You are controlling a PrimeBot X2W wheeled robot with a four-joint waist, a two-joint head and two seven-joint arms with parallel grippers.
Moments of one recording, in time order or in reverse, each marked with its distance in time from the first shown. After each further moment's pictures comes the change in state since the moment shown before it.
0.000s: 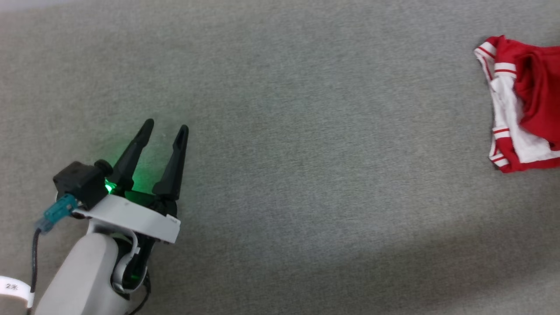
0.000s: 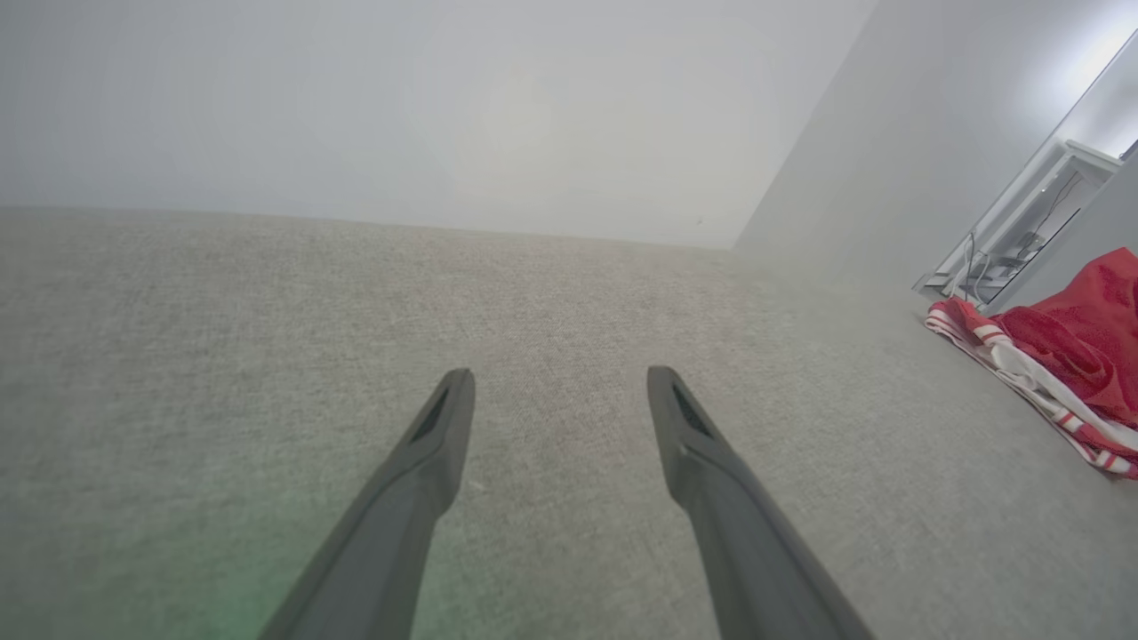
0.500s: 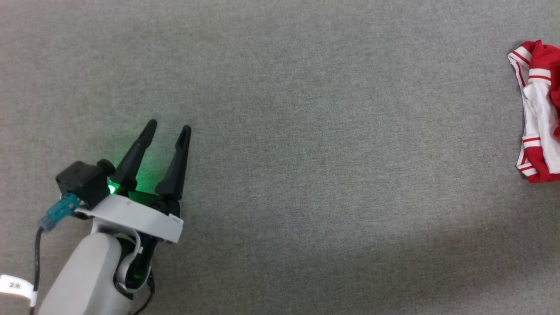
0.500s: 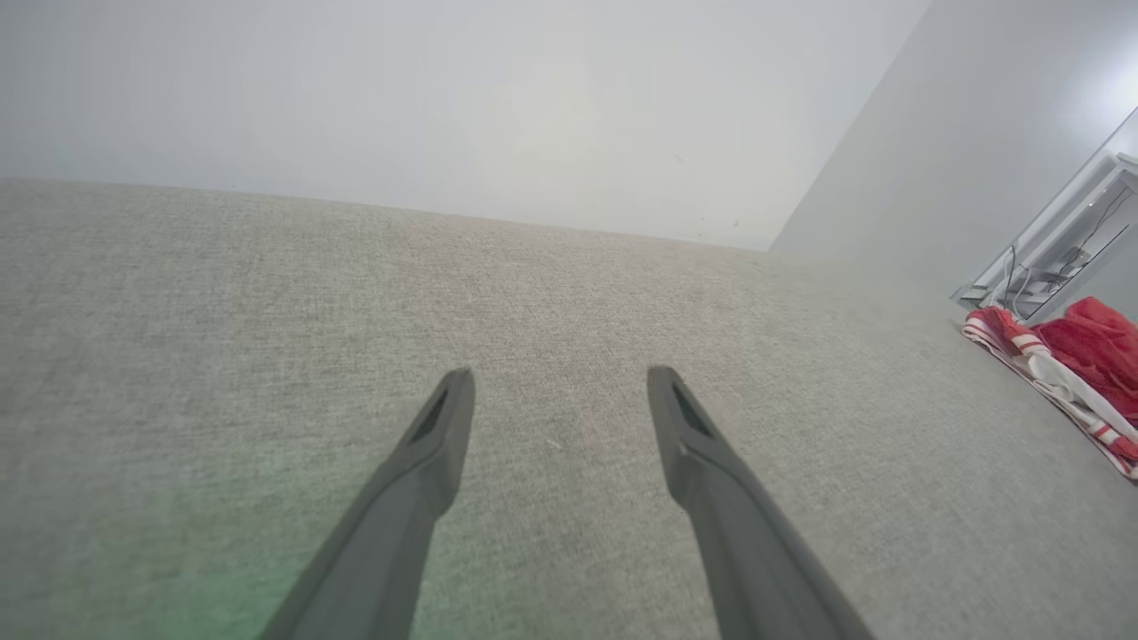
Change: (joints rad) left arm -0.007 -0.007 -0.010 0.012 -0.019 0.000 0.000; right arm -0.046 0.154 -0.063 0.324 -0.086 0.000 -0.110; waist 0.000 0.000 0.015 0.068
